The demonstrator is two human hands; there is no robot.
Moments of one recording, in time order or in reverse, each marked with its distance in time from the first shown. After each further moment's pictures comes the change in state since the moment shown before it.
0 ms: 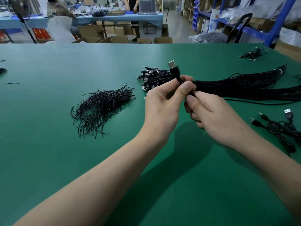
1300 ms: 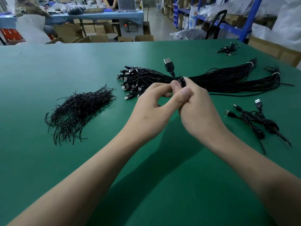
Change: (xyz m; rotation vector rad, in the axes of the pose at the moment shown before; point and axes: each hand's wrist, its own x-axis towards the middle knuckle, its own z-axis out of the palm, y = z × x) left_hand -0.006 0.009 0.007 0.570 -0.291 0.008; right_hand -0.004 -0.010 0.000 -0.193 0.353 0.004
